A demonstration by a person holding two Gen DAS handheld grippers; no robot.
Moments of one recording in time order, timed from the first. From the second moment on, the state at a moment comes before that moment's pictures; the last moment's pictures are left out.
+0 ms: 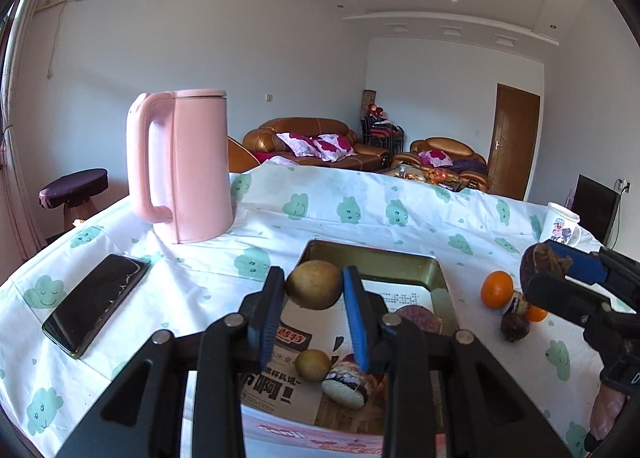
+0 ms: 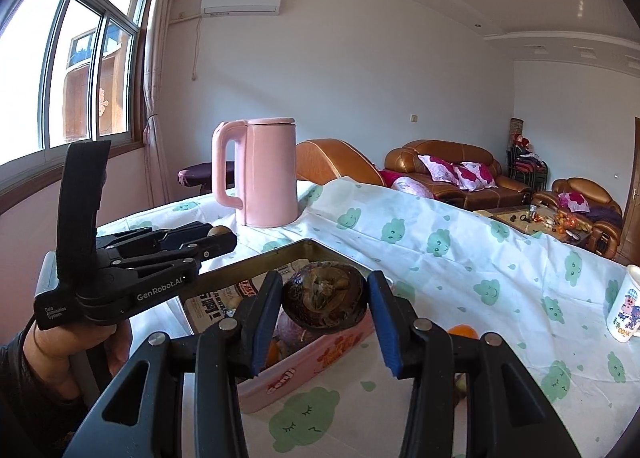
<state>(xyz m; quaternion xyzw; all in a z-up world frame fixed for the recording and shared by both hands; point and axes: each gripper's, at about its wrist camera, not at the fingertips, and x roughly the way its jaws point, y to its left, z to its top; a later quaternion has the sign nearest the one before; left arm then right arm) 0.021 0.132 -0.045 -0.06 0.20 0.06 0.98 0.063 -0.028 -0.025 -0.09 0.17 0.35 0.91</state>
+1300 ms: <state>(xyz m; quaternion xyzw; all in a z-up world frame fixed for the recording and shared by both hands) 0.023 0.119 -0.050 -0.04 0.23 0.07 0.97 0.075 -0.067 -0.051 -0.12 0.24 0.27 0.92</state>
